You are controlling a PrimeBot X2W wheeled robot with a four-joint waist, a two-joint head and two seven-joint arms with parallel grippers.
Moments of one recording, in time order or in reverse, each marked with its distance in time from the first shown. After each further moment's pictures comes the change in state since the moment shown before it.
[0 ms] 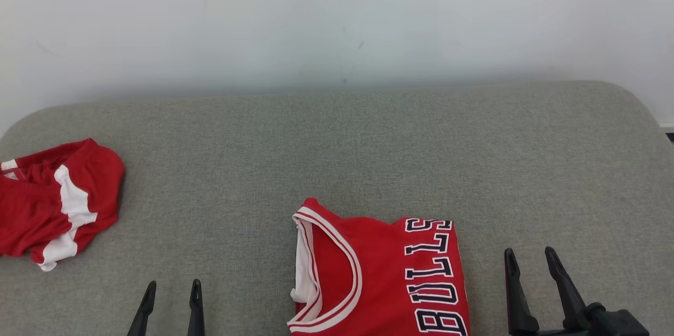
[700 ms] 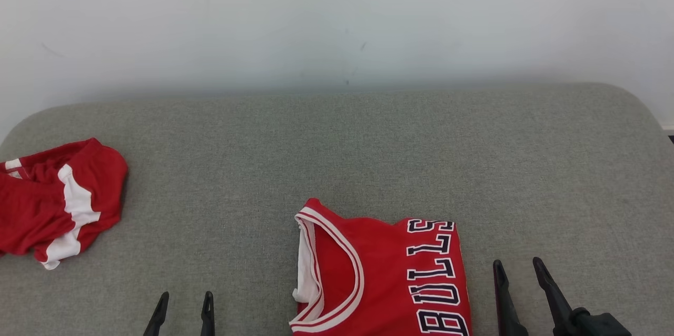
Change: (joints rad) left arm 0.026 0.000 -0.031 0.013 0.025 0.001 0.000; right arm 0.005 0.000 0.013 0.062 -0.023 0.000 0.000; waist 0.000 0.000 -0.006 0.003
